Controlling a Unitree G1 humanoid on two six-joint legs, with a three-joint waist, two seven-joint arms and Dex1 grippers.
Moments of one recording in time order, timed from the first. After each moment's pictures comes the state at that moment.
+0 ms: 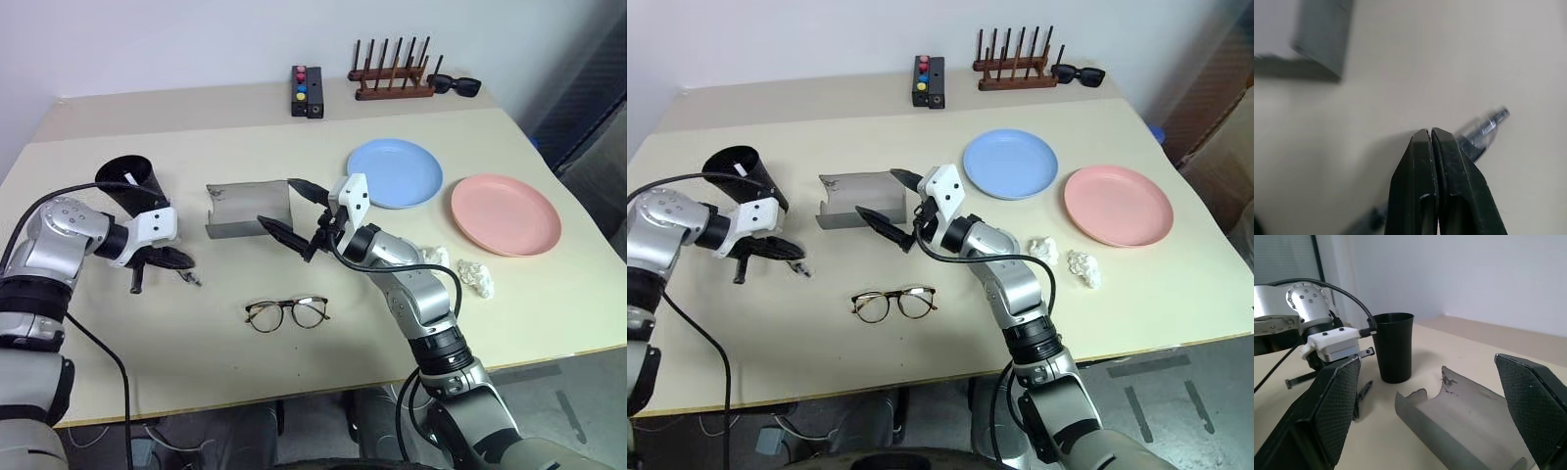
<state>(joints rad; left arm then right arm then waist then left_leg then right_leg) -0.70 0.94 -0.21 0.63 0.02 -0.04 -1.50 -0.52 -0.07 0.20 0.01 0.30 0.19 0.68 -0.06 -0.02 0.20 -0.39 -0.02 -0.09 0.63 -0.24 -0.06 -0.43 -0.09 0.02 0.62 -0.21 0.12</state>
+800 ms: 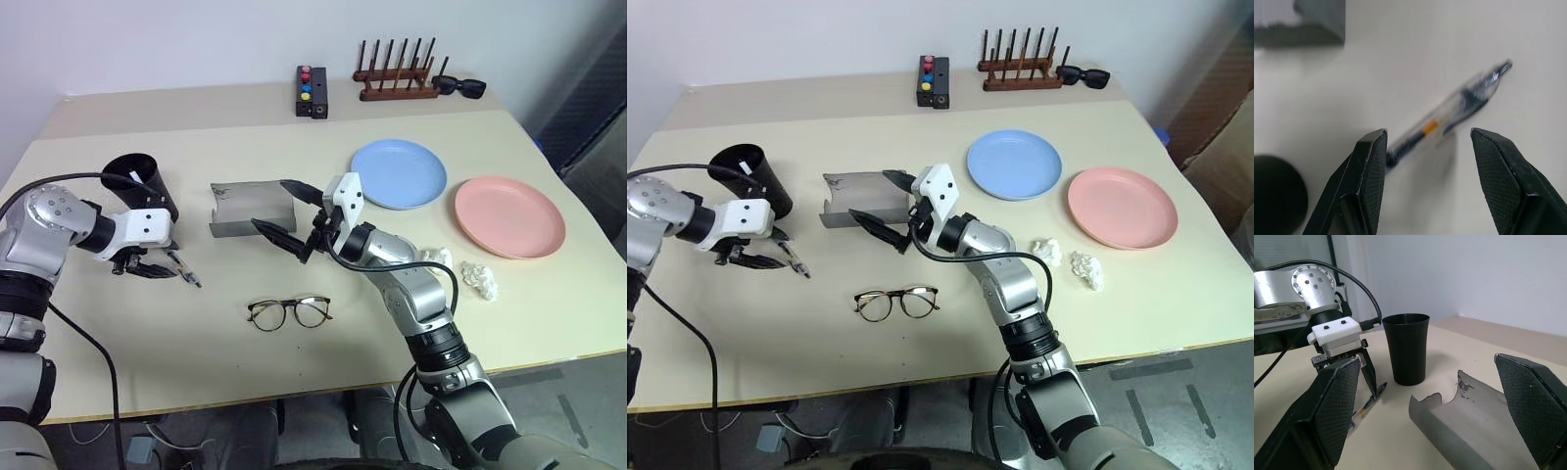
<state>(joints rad) -0.72 1.00 -0.22 0.62 0.13 -0.16 -1.48 -0.54 -0.06 0.21 0.03 0.30 0.19 0.71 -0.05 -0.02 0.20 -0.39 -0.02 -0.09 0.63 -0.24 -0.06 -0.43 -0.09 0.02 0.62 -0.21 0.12</state>
